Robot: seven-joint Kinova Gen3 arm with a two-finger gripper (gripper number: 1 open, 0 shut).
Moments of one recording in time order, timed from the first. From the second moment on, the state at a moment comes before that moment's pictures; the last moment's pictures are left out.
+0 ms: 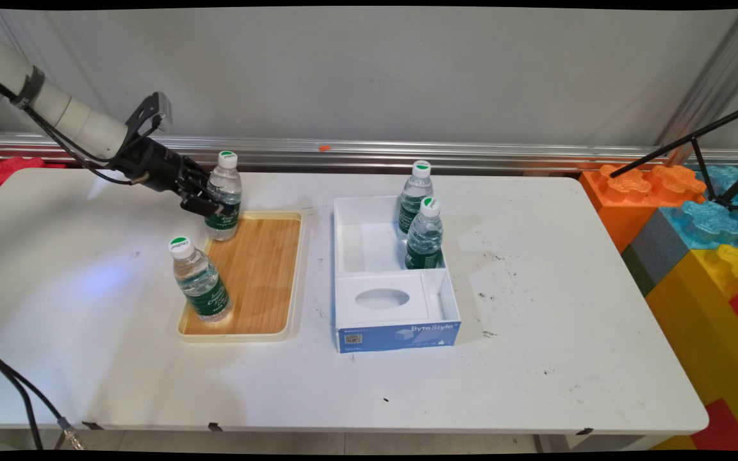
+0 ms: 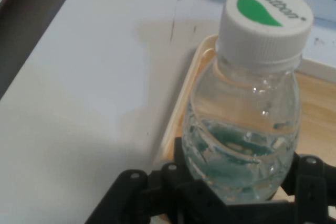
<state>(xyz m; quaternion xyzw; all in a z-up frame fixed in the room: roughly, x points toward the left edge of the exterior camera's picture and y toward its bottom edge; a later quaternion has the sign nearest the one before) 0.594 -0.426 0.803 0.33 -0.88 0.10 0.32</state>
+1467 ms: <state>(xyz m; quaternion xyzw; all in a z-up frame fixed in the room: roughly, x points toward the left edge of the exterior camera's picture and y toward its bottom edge) 0.564 -0.424 0.791 0.35 -0.87 0.09 0.33</state>
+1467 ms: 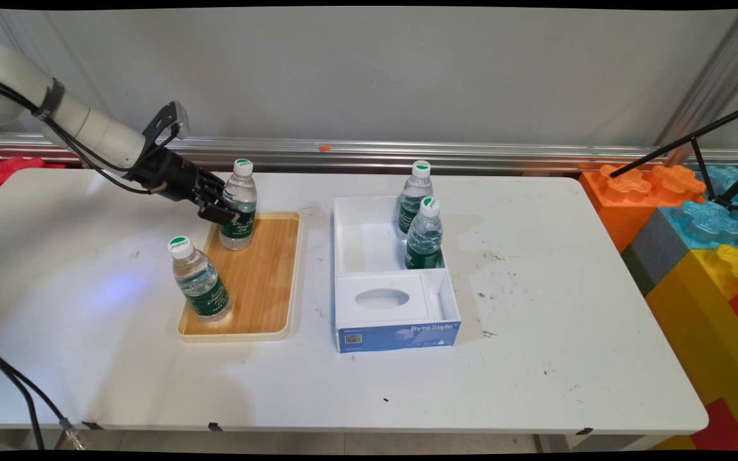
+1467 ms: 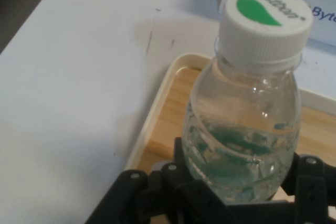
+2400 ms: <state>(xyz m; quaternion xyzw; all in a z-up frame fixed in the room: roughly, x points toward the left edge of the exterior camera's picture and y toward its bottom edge) 0.583 -0.419 0.787 0.35 -0.88 0.08 0.31</state>
